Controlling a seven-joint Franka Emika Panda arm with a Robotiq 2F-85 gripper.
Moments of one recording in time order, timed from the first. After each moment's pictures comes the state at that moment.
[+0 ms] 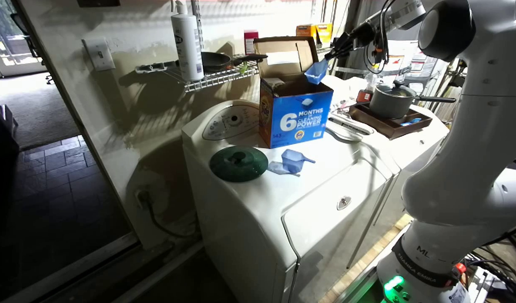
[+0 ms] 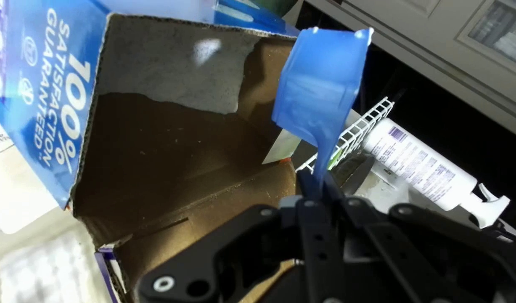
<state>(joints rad) -0.58 0.30 -0.26 -1.43 1.02 1.44 -0.88</state>
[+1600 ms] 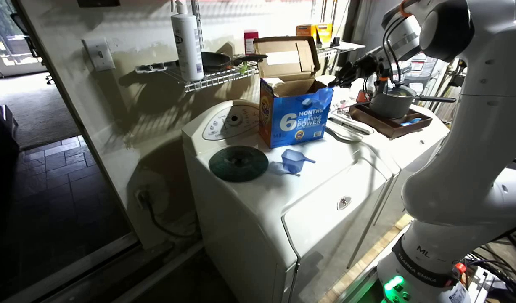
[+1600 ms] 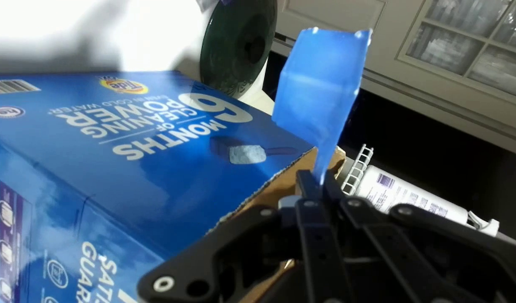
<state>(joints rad) -0.58 0.31 -0.31 -1.67 1.02 1.33 -0.96</state>
